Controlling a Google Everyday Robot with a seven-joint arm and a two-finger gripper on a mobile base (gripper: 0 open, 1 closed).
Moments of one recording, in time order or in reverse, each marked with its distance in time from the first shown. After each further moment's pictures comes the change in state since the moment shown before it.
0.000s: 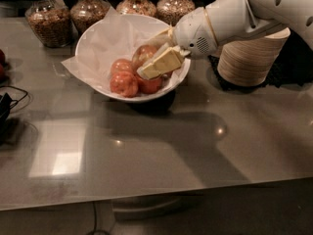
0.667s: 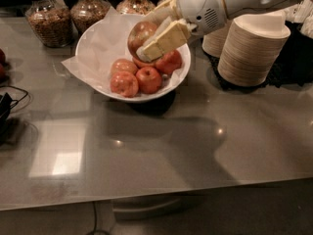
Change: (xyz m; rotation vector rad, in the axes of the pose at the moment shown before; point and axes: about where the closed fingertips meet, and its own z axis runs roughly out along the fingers) arm -0.052 0.000 -0.033 0.024 -0.047 -0.101
